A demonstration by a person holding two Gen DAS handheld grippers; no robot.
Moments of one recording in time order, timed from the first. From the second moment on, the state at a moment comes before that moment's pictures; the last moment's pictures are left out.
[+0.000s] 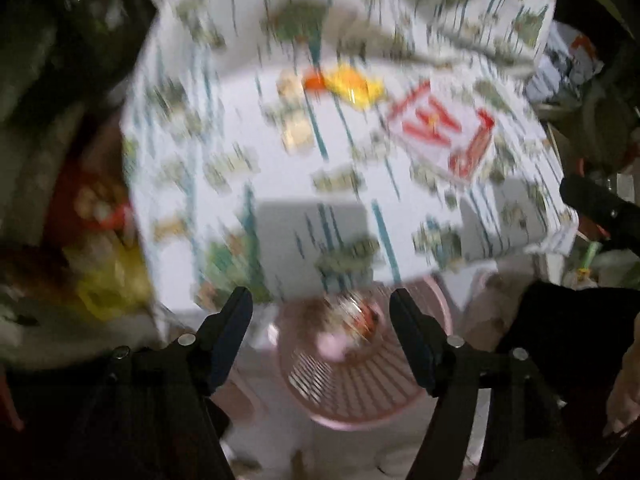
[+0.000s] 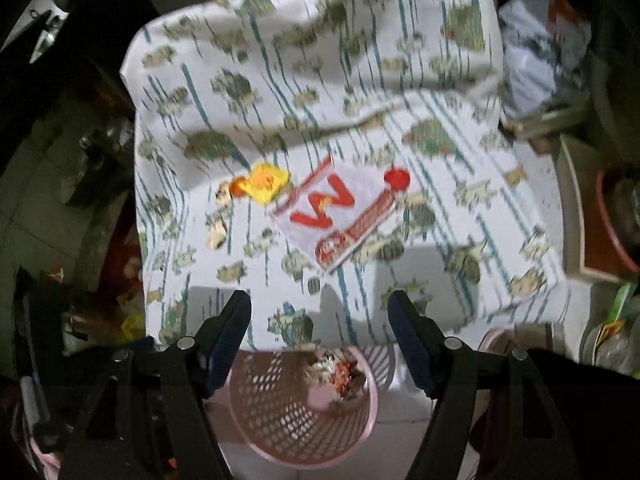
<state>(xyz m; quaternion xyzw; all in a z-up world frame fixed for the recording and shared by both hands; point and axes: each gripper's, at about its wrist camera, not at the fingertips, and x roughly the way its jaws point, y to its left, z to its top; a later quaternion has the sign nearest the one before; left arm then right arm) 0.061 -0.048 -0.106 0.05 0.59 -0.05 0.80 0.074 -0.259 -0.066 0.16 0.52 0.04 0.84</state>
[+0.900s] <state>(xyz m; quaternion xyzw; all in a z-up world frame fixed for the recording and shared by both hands) 0.131 -0.032 0.047 0.02 0.41 -0.03 0.91 0.171 -0.320 -0.008 0.13 0.50 0.03 0.85</state>
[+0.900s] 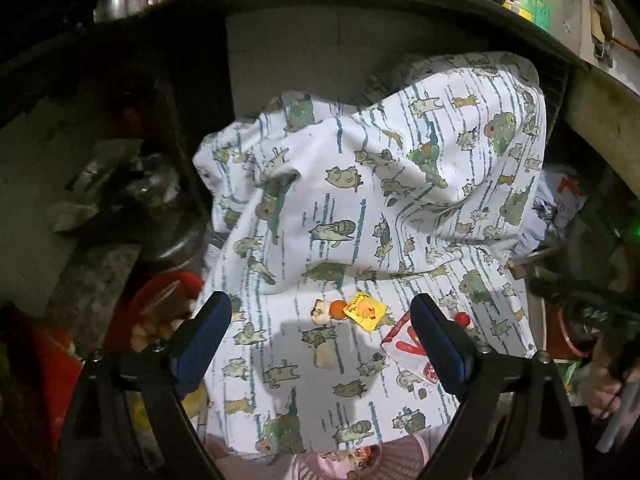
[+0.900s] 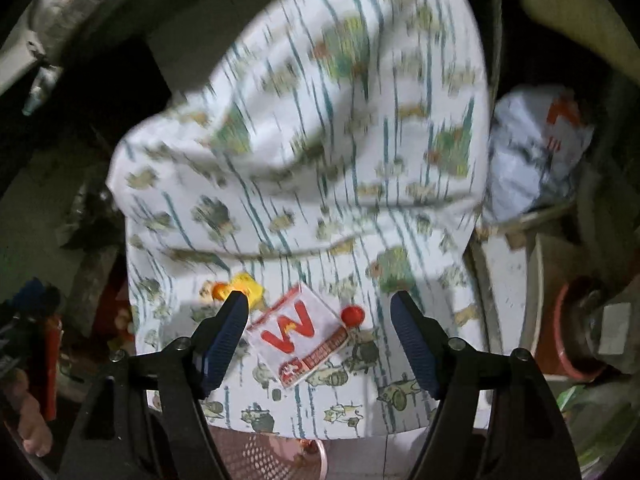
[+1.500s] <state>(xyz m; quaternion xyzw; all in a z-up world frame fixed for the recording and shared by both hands) 0.162 -0.021 -0.009 0.01 0.30 0.02 0.95 0.208 -0.334 -0.076 0.13 0.57 0.02 0.81</state>
